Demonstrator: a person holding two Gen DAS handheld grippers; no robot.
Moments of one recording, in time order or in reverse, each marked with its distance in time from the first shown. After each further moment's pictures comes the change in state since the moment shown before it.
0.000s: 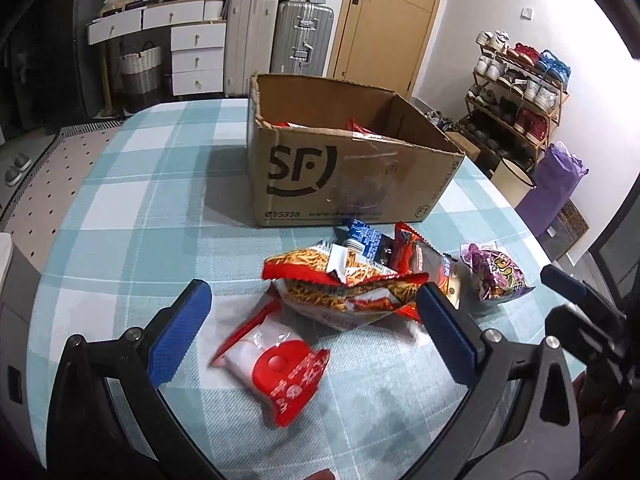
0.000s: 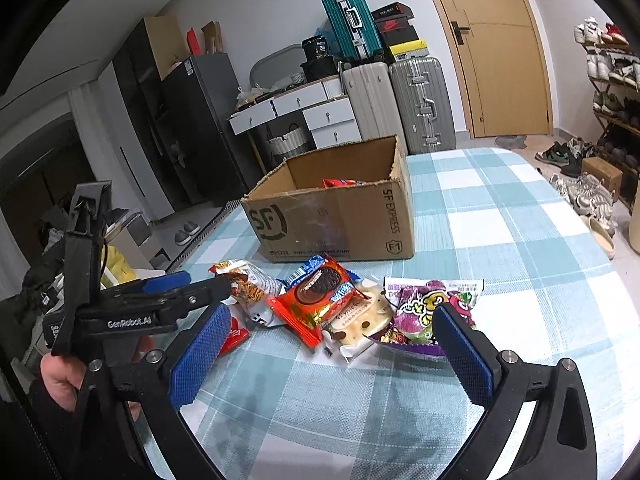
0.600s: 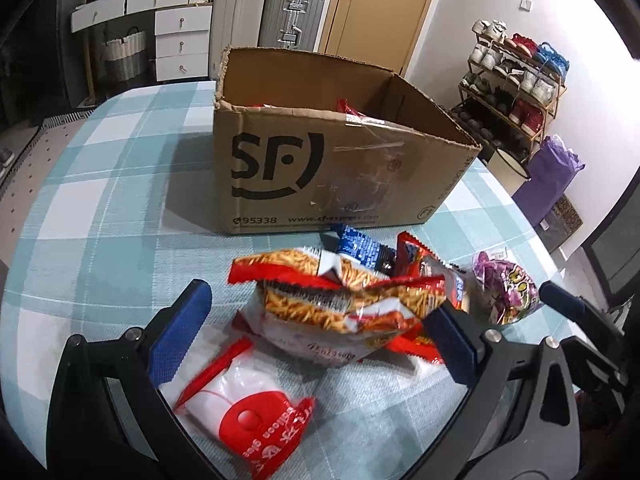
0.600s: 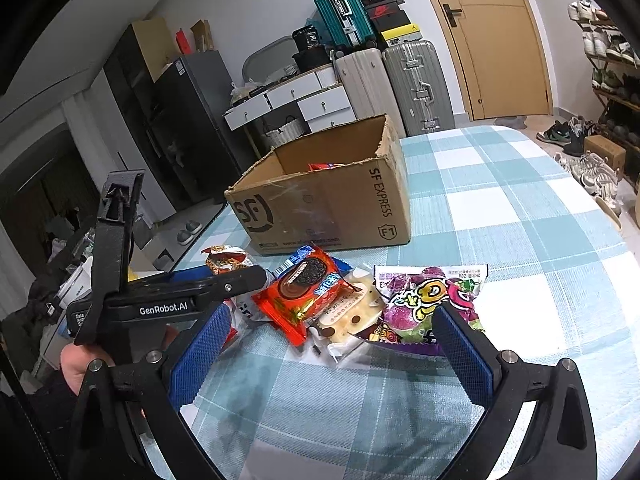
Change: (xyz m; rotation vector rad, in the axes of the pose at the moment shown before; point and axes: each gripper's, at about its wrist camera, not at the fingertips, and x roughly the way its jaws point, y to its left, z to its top) left arm 0.073 -0.008 0.026 -0.002 0.056 -0.052; right arm 0.019 -0.020 -0.001 0.054 0.031 0.019
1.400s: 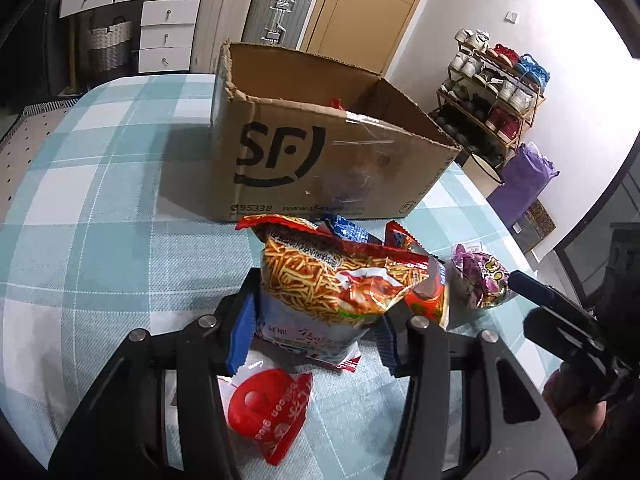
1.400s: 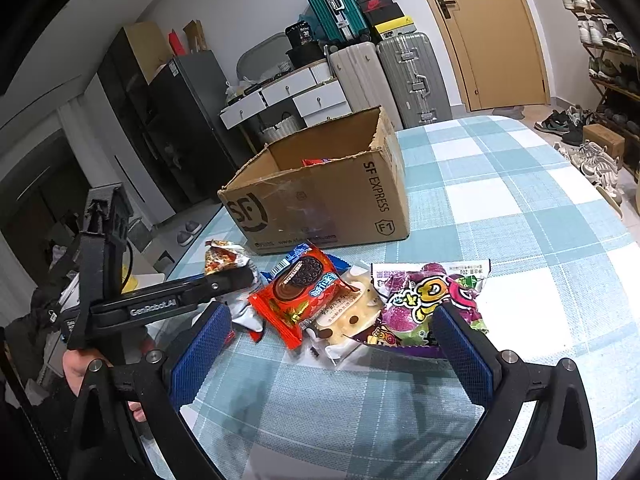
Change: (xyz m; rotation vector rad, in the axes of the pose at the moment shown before) left arm 0.025 0.015 0.018 -0.023 -0.006 -0.111; right arm 0.007 0.000 0.000 0.016 0.022 0.000
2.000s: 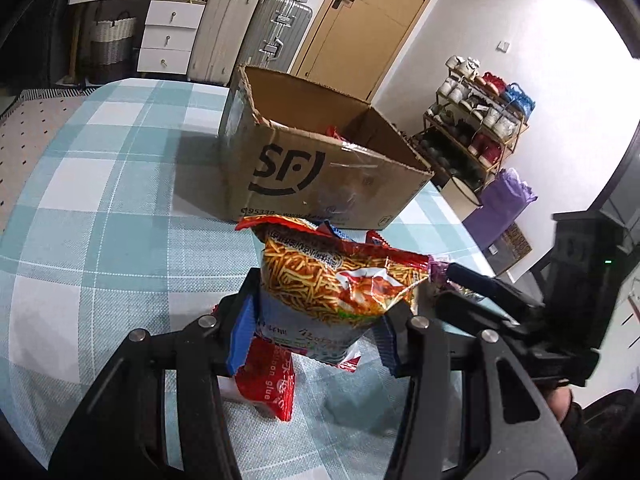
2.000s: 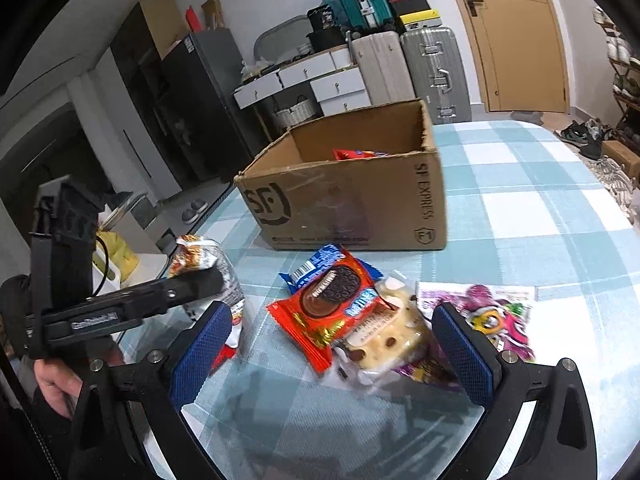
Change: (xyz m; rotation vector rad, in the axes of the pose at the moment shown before) left arm -0.072 0.033 -0.042 -0.065 -0.064 -0.096; right arm 0.038 0.027 0.015 -0.082 0.063 0.019
